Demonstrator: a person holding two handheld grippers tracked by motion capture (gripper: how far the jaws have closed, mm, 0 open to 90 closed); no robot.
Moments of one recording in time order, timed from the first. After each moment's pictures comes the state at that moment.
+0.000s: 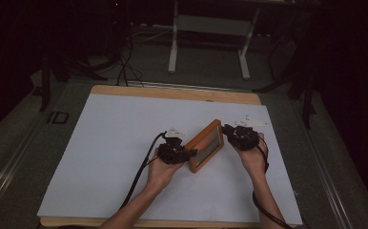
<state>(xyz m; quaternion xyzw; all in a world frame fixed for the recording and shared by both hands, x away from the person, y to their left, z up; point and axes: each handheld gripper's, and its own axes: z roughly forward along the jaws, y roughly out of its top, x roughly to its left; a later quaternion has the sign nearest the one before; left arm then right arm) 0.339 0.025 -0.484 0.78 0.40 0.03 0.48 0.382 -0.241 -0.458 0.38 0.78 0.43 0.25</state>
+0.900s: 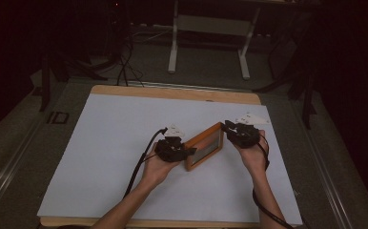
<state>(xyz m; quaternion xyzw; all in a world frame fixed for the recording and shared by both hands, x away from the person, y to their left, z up) 0.341 0.033 -0.471 0.80 0.35 0.06 0.48 0.382 -0.235 -0.445 0.37 0.77 0.44 0.26</state>
